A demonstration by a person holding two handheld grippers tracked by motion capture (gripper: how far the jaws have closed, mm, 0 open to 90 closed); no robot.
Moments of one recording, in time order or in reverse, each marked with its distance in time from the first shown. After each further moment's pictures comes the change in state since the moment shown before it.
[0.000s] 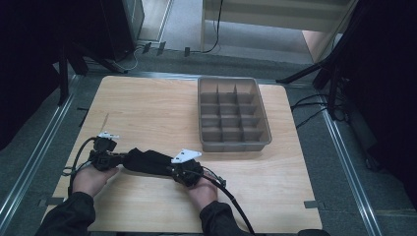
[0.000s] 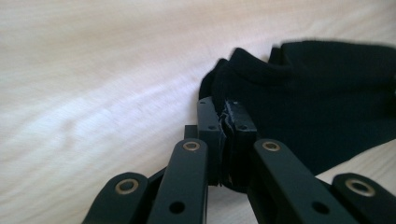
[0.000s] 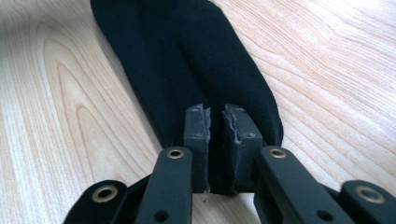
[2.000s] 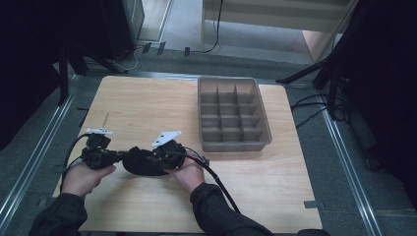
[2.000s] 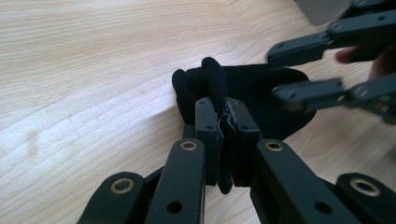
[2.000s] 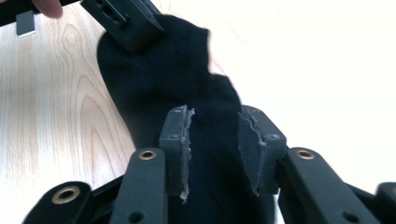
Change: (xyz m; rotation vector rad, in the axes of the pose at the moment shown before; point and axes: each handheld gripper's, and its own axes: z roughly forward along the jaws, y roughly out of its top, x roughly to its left) left arm -0.004 0.007 -0.032 -0.015 -0.181 -0.002; right arm 0.002 0.069 0.019 0.014 0.130 -0.114
